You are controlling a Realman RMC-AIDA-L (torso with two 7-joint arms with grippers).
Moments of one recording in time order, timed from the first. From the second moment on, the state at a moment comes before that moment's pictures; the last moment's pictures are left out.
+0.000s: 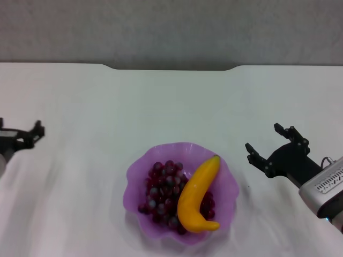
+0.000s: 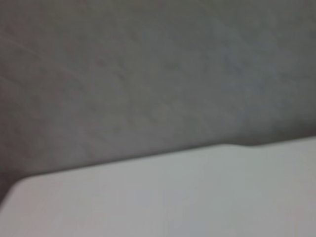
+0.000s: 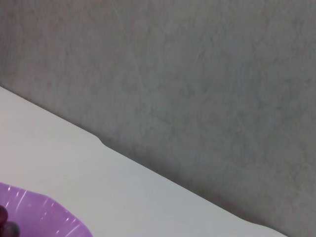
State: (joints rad) left arm -0.15 -2.05 -1.39 -1.06 1.37 0.16 1.50; right arm 0.43 2.02 0.70 0.39 -2.44 -0.83 -0.15
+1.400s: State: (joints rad) left arm -0.21 -2.05 -0.96 -0.38 2.31 0.95 0.03; right arm 0.39 2.02 0.70 0.38 -2.33 -0.78 -0.15
